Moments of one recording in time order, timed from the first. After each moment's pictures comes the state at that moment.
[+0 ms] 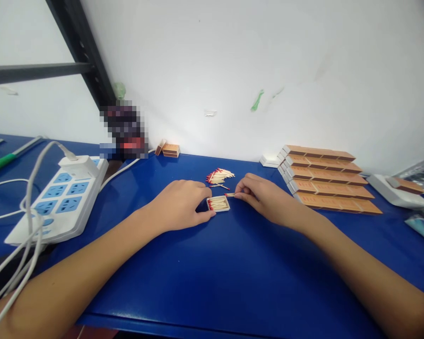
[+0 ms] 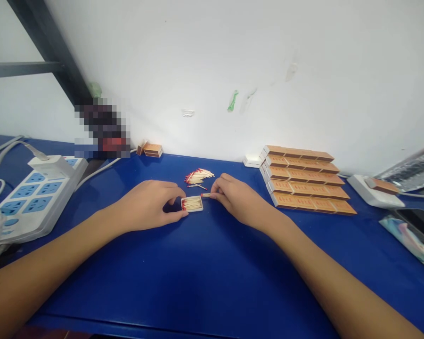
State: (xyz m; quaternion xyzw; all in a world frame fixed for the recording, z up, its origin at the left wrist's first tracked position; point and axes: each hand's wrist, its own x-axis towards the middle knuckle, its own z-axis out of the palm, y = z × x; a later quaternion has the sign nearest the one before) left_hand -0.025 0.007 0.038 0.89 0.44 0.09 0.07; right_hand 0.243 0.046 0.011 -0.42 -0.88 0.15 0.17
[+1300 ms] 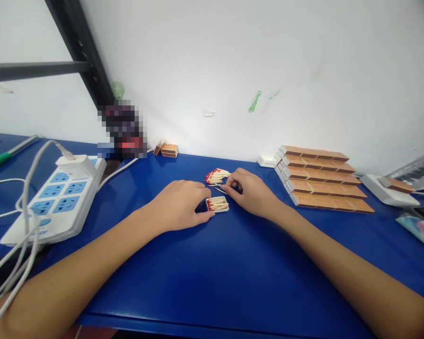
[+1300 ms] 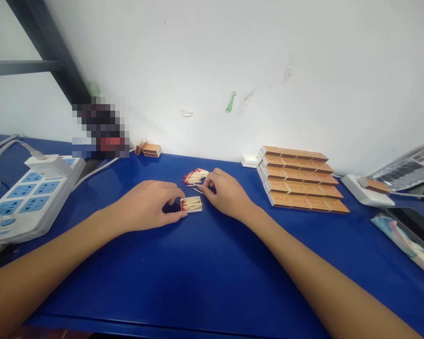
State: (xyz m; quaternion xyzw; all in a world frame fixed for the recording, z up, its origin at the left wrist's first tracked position) left_hand -0.024 0.005 0.039 0.89 0.44 0.08 0.06; right_hand 0.216 0.063 -0.004 -0.46 -0.85 0.11 0.23
